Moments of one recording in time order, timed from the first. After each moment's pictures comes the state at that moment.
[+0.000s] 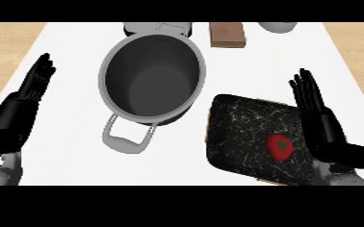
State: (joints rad) left arm -0.08 0.49 -0.03 -1.64 0.07 0.08 -0.06; right arm -0.04 -0.30 0.12 -1.58 -0.23 -0.15 -0.23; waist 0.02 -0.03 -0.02
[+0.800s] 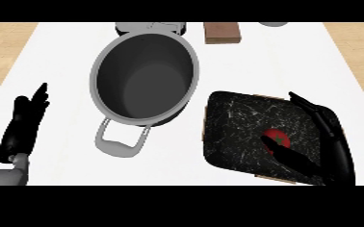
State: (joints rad) left arm -0.06 0.45 0.01 -1.41 0.00 0.20 0.29; right arm 0.10 -0.38 0.21 -1.73 0.23 -0.44 -0.26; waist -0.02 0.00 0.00
